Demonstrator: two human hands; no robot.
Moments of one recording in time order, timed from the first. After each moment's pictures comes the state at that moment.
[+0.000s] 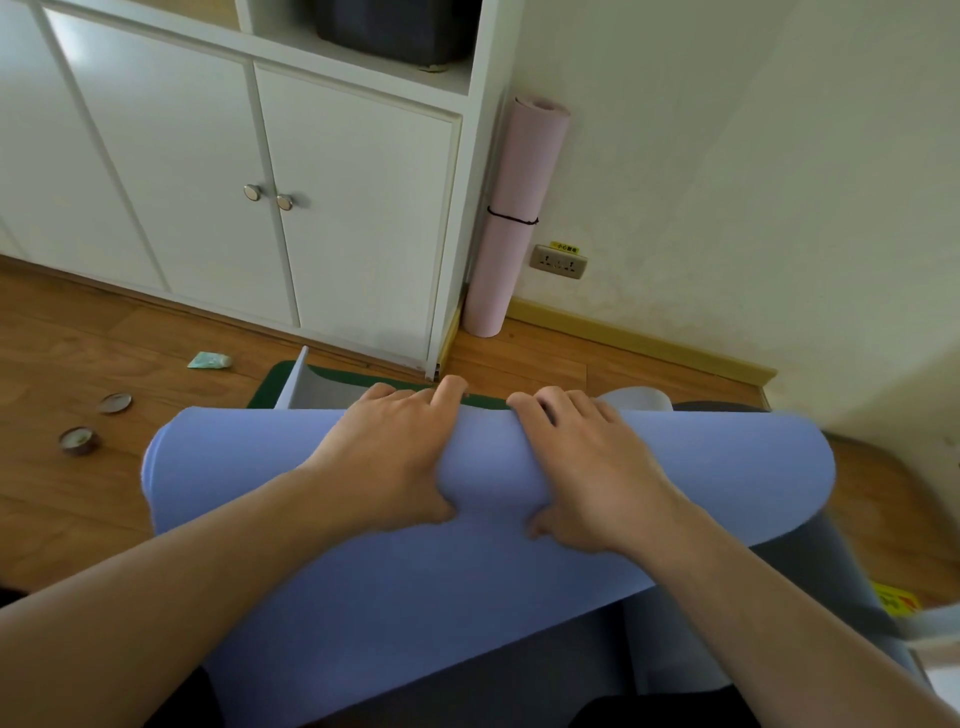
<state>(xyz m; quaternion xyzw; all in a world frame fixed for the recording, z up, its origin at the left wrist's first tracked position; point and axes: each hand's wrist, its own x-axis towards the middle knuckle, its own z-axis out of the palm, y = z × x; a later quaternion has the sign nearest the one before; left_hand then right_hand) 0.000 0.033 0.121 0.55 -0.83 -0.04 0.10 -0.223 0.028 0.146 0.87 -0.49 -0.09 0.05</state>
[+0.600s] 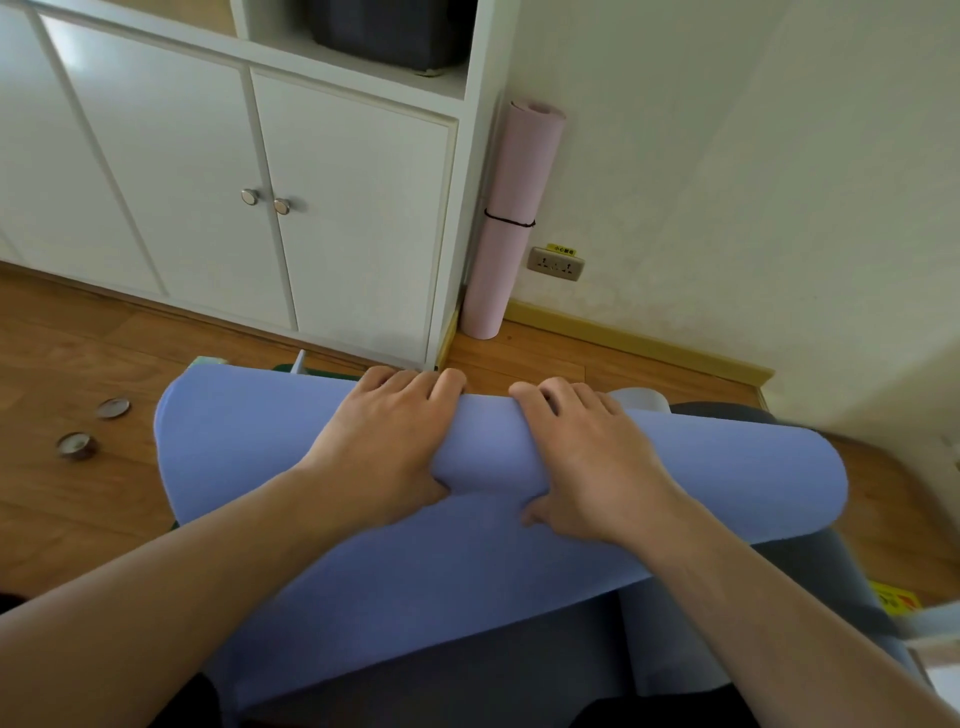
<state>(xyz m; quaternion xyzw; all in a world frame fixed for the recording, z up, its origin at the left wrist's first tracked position) 0.001 0.032 0.127 0.54 -0.84 0.03 0.11 -0.222 0.024 0.150 0.86 -0.51 -0.06 0.06</state>
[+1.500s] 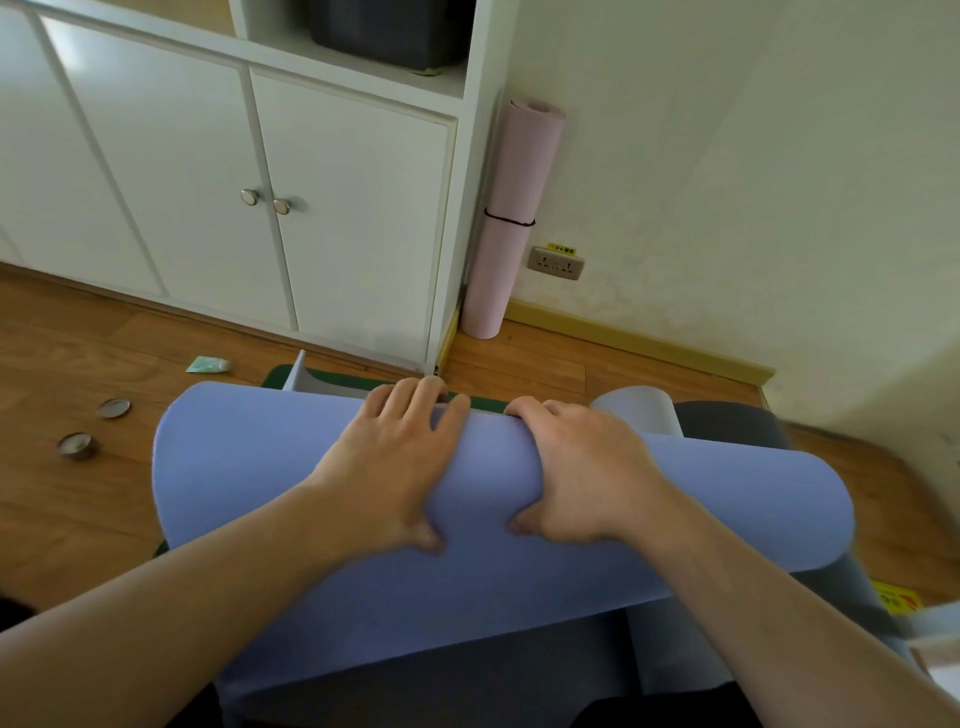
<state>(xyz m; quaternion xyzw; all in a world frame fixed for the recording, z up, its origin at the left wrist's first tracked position) 0.000 0.044 0.118 0.53 -0.85 0.05 0.01 -0.220 0.022 0.149 0.85 -0.52 -0.05 -0.02</state>
